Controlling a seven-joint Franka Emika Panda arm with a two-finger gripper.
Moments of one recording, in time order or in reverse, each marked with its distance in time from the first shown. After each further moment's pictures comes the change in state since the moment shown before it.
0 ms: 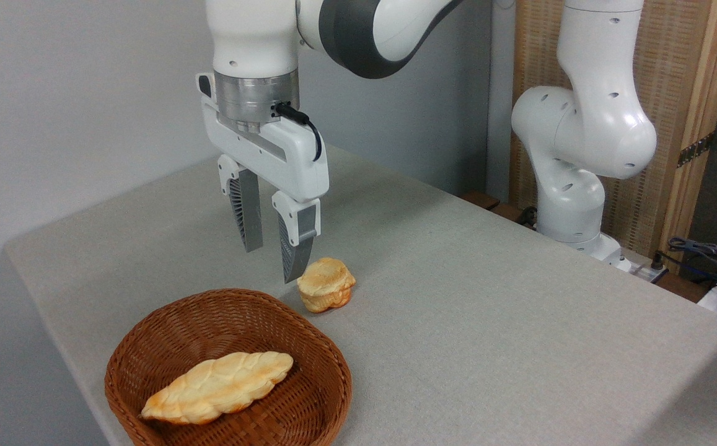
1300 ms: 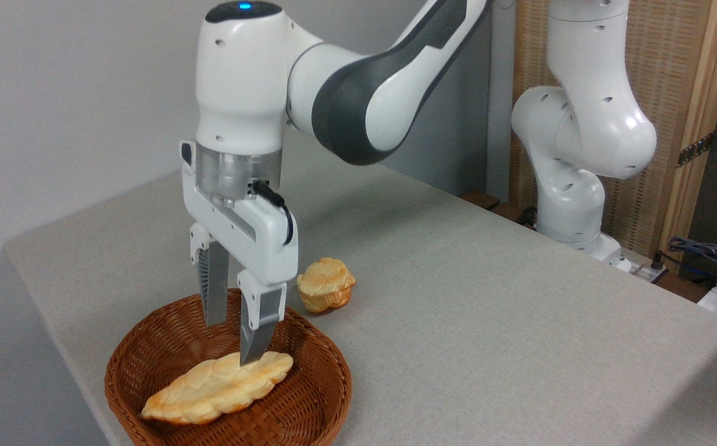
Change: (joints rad) arm 0.001 0.174 0.060 0.005 0.000 0.327 0.132
